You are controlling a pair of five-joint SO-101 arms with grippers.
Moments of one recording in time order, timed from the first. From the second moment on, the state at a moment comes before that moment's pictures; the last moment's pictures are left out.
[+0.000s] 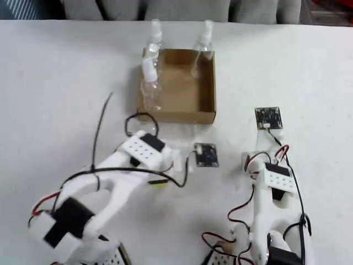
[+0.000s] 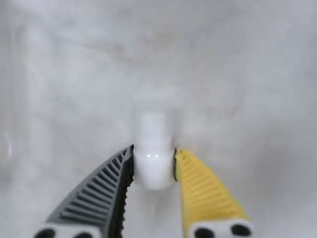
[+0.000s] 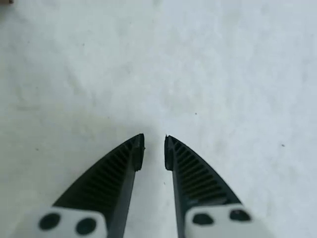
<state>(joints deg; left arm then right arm) 28.5 -4.2 41.6 57.7 -45.6 13.1 -29.2 69.4 27.1 18.8</state>
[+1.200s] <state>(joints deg) -18.9 -38.7 66.6 38.3 -13.1 -2.0 -29.0 49.8 49.4 9.8</state>
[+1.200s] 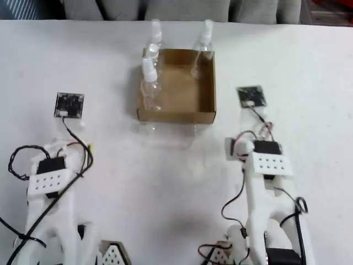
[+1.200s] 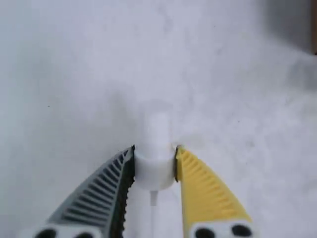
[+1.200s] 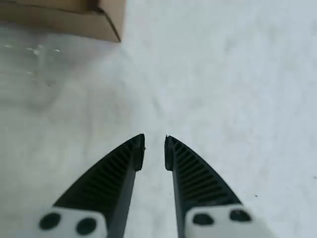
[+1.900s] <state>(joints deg) -21.1 -8.7 44.4 42.8 -12.8 -13.2 -12.5 41.3 31.1 2.0</state>
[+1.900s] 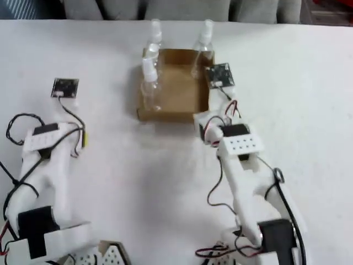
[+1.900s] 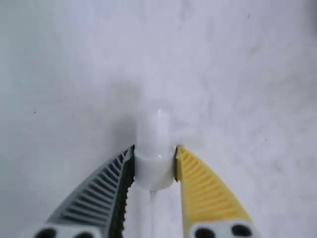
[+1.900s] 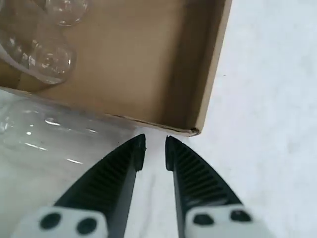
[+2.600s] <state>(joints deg) -21.1 -8.6 44.4 42.8 -12.8 -15.1 -5.4 32.7 34.1 2.0</state>
